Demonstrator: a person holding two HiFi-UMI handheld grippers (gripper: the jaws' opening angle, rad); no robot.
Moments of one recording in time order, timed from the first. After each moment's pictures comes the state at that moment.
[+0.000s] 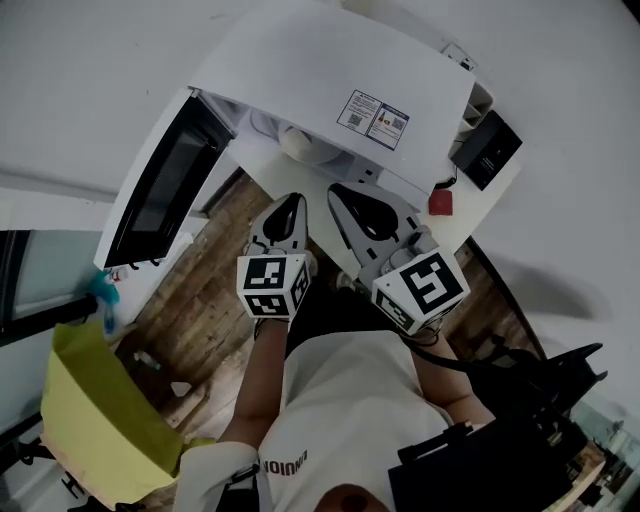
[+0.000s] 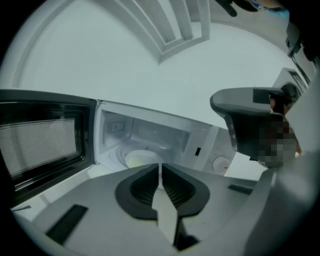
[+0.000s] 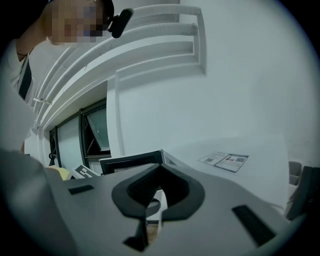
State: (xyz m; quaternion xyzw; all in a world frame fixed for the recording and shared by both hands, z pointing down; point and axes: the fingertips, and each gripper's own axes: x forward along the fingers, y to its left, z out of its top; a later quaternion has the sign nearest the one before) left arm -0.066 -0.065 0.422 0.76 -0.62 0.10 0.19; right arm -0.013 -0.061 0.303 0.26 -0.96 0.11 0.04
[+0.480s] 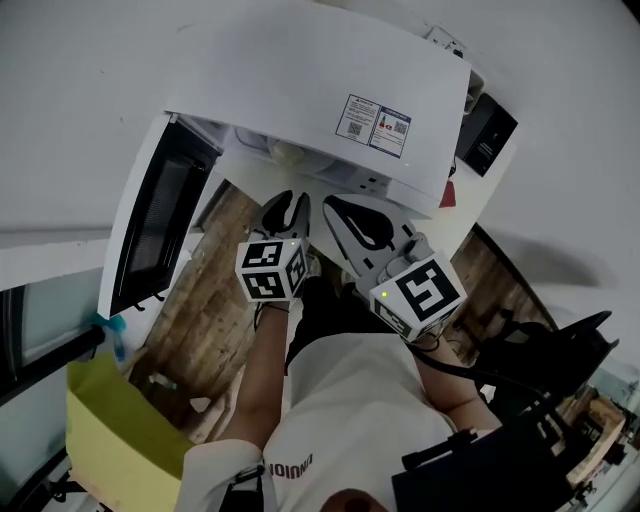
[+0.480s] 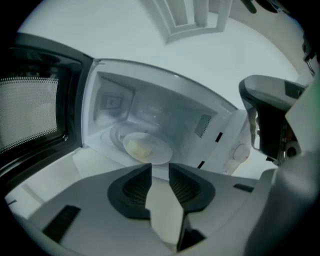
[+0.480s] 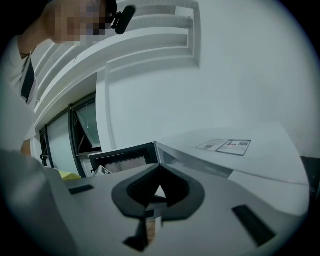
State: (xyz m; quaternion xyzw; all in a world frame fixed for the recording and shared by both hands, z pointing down) left arm -0.080 -0.104 0.482 0.78 -0.56 0.12 0.27; right arm -0.032 -0.075 0.332 0.30 -0.94 0.13 0.07
